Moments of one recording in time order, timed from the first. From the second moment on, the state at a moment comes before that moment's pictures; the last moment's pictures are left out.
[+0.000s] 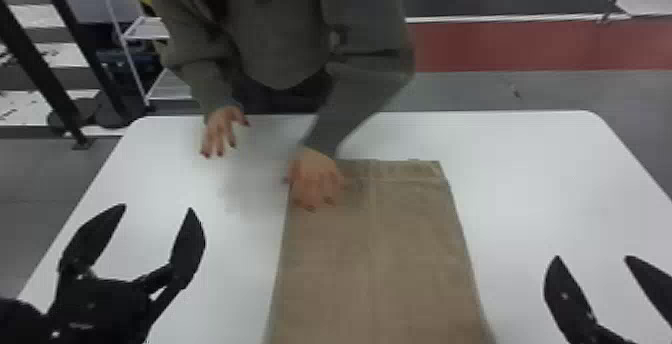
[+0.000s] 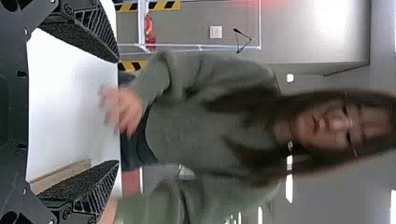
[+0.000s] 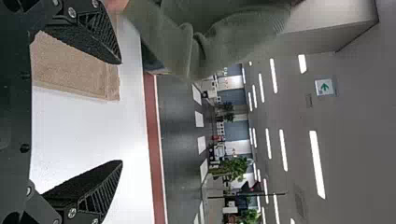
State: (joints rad) left arm 0.80 0.37 0.07 -2.27 0.27 -0.15 0.17; right arm 0.90 -0.14 -0.09 -2.28 -0.27 -0.15 0.11
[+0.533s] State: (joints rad) left arm 0.79 0.37 0.07 -2.27 0.27 -0.15 0.17; right arm 0.88 -0.14 -0.08 -2.28 -0.27 -0.14 0.11
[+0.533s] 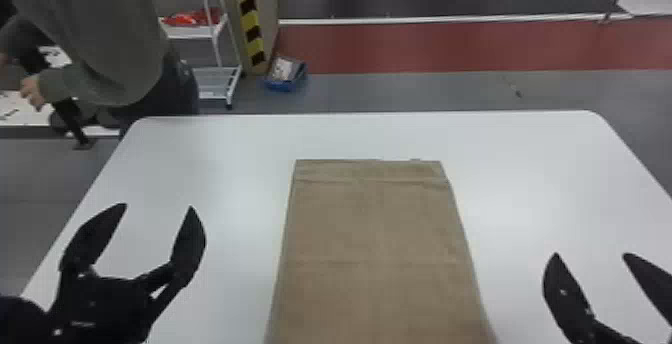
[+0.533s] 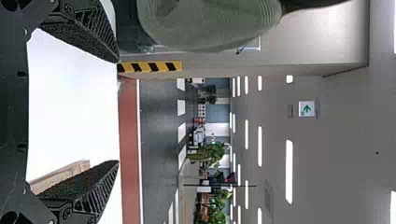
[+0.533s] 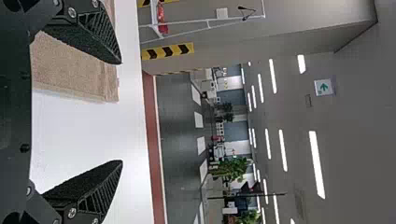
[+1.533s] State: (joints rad) left arm 0.65 0.38 0.01 -2.18 0.26 -0.07 0.16; right arm 0.69 -0.14 -0.10 -2.18 -0.24 -0.02 0.12
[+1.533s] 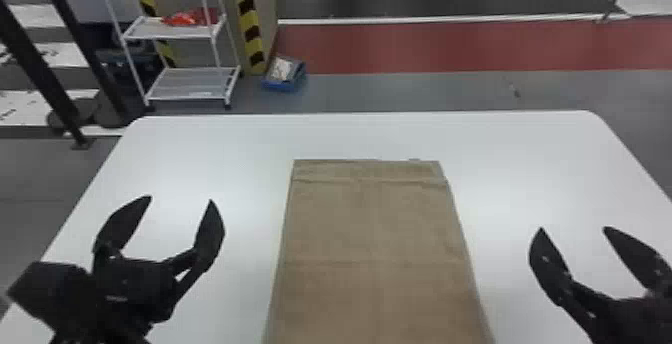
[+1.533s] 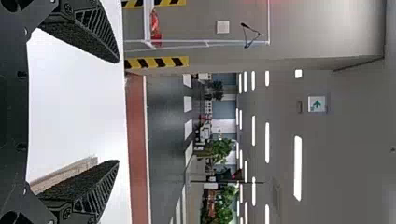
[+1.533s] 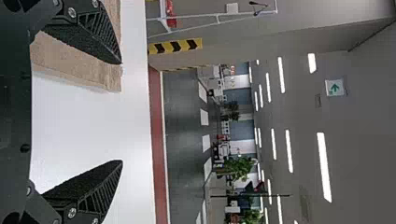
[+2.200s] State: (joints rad) left arm 0.23 0.34 -0.25 -1.92 0.24 0.13 0.17; right arm 0.24 -0.18 -0.11 -1.80 -0.21 0.07 0.31
